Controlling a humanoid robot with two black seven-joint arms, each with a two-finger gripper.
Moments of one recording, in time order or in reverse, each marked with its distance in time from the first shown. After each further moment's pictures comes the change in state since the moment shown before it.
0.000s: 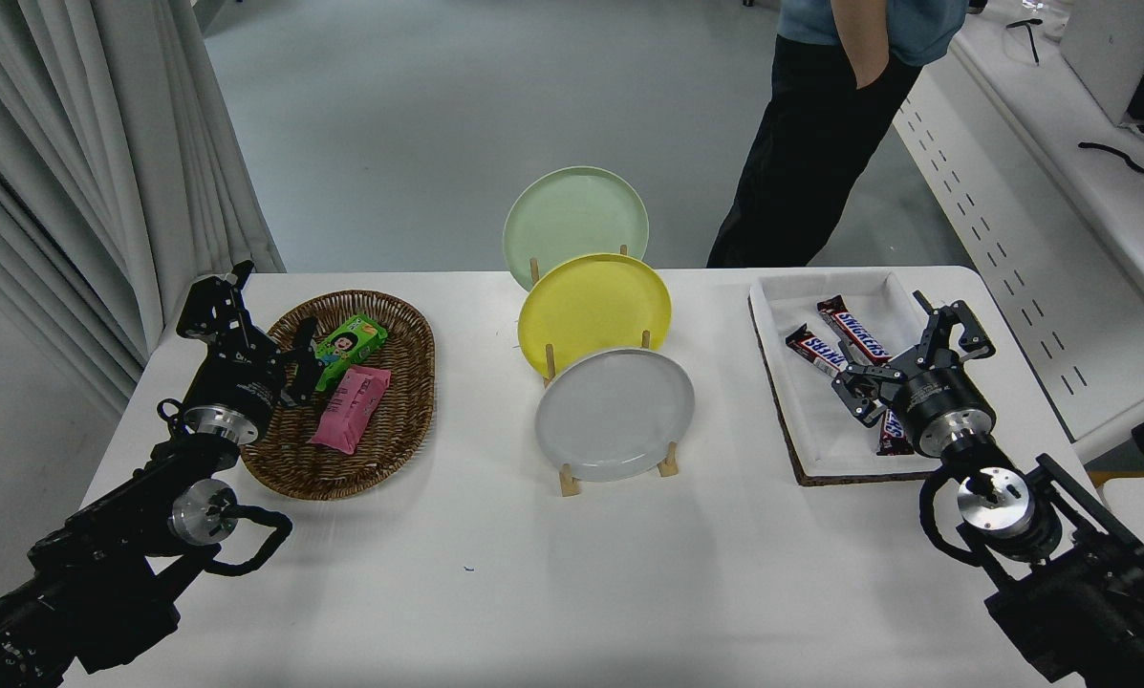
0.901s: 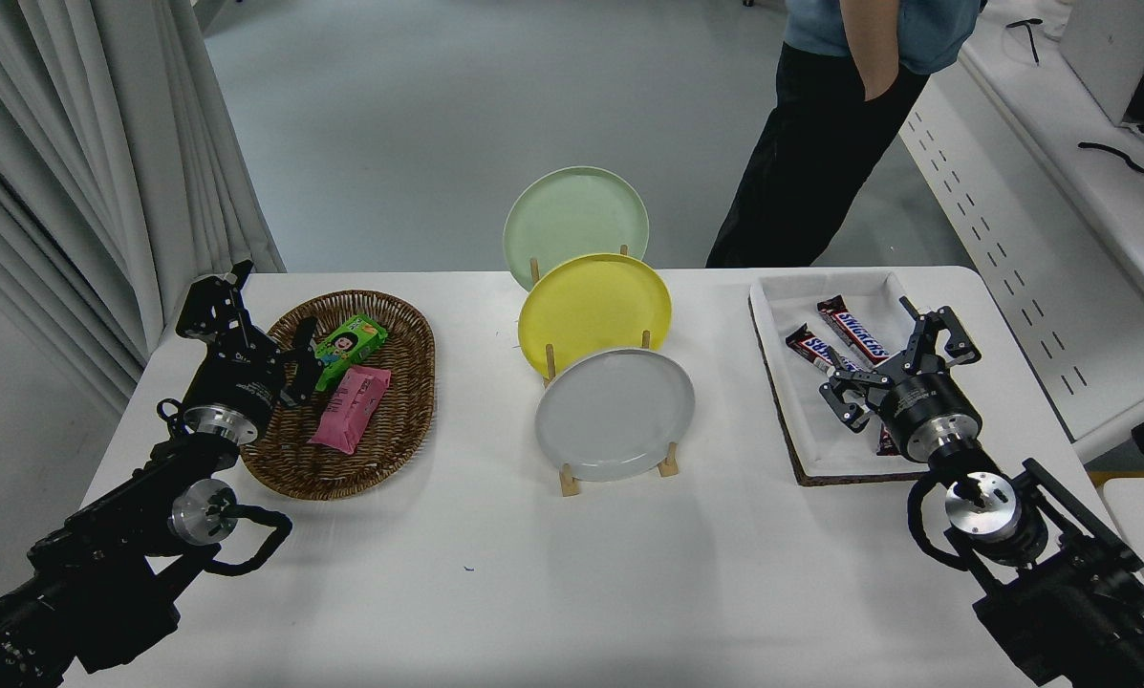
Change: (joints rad) left arm 0.000 0.000 -0.002 0.000 0.000 0.000 0.000; right arm 0.022 0.018 -0.031 -0.017 0.000 -0.006 -0.002
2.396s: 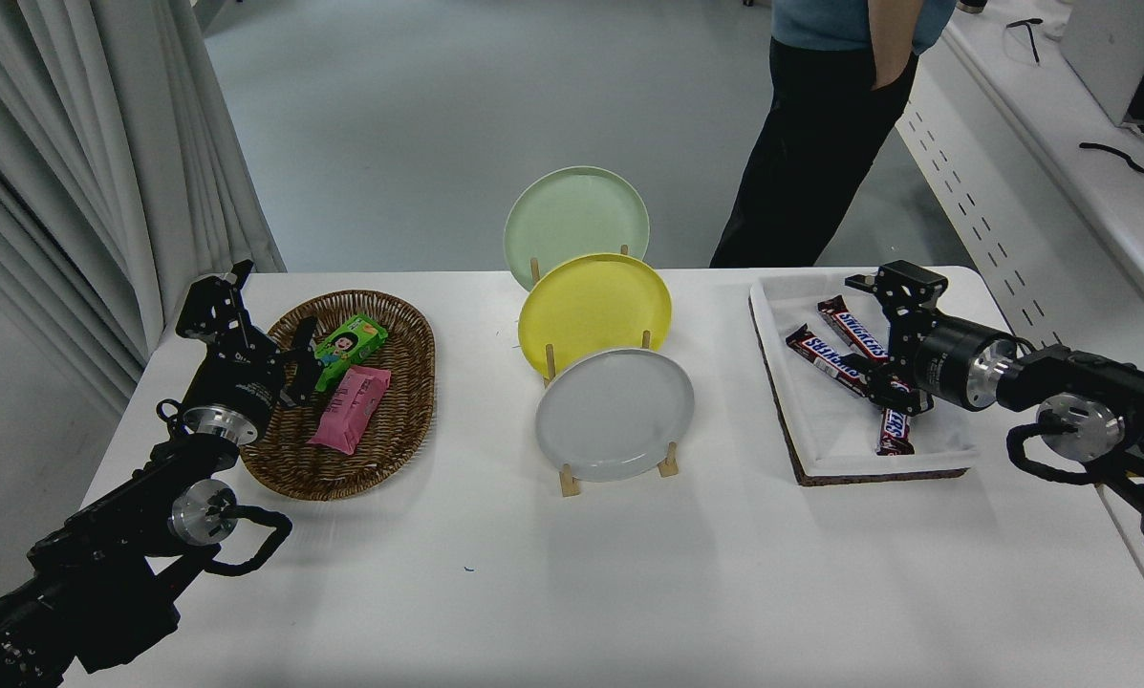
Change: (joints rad) left arm 0.000 0.000 0.000 0.000 0.000 0.000 0.000; right arm 0.497 -0.365 -1.126 0.003 0.162 0.216 -0.007
